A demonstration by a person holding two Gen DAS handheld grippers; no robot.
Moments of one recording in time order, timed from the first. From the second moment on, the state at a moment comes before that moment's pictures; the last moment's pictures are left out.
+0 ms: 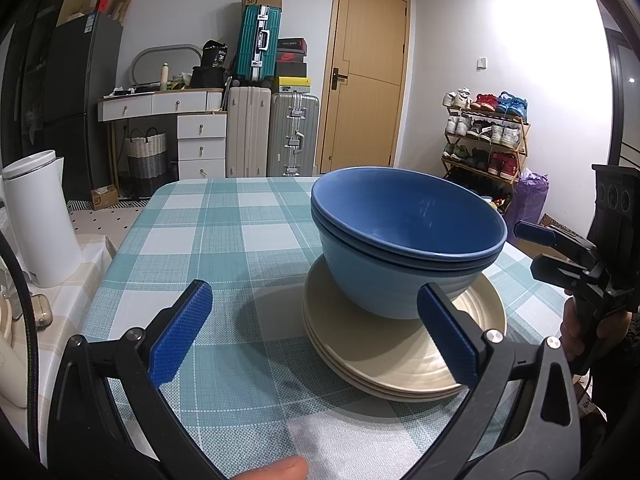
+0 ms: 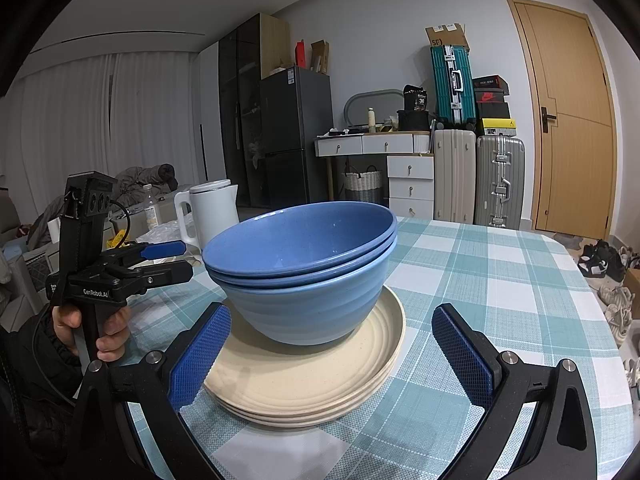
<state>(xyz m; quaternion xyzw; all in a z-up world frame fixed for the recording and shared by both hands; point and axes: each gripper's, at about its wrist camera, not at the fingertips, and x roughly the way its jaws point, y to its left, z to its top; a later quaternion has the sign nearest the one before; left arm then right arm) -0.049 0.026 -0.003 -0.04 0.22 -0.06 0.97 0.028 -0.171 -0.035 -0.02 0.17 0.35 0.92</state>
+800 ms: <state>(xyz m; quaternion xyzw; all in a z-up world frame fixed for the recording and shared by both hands) -0.050 0.027 -0.001 -0.04 0.22 -0.06 0.97 0.028 -0.170 -0.035 -0.02 0.17 0.35 0.92</state>
